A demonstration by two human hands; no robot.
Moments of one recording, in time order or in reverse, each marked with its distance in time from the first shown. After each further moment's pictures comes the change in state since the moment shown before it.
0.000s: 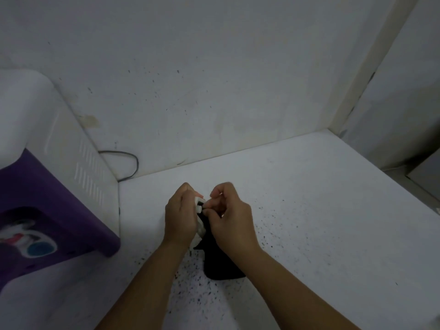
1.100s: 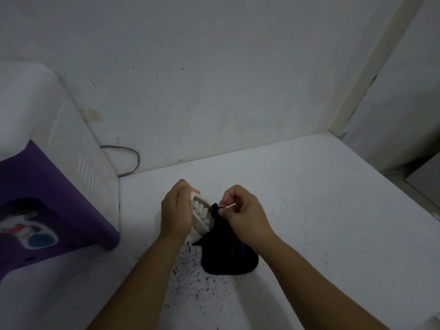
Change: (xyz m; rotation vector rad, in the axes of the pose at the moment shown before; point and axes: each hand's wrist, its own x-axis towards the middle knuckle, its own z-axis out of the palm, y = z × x) left_hand 0.004 -0.005 -0.007 -0.004 0.022 0.040; right_hand 0.011 0.015 -0.027 0.072 -0.137 0.162
